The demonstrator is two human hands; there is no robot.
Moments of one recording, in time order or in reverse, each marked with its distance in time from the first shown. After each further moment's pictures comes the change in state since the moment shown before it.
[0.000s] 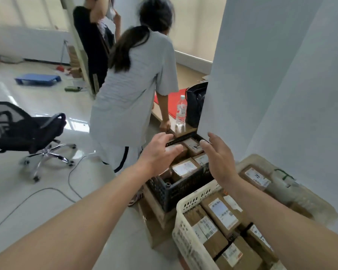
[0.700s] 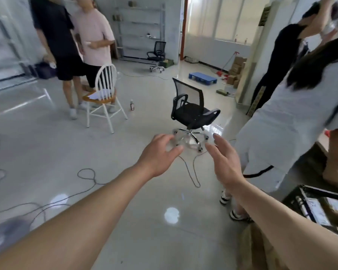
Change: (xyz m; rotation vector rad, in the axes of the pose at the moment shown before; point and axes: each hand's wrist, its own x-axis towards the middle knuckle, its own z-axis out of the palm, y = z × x) left_hand -0.383 -0.213 -0.263 0.038 0.634 -0.604; right_hand -0.223 -0.208 0.361 0.243 -0.729 -0.237
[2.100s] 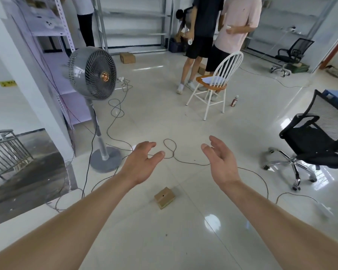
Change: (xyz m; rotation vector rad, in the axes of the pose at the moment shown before) left_hand -0.183 -0.251 -0.154 -0.164 0.539 -0.638; right_hand -0.054 -0.036 0.328 0.078 -0.717 -0.045
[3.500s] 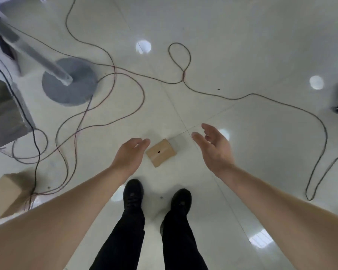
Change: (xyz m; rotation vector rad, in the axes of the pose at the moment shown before) left_hand 0.356 -0.300 0.280 -0.103 -0.193 -0.852; right_hand 0.364 0.411 0.111 -0.337 -0.321 0.552
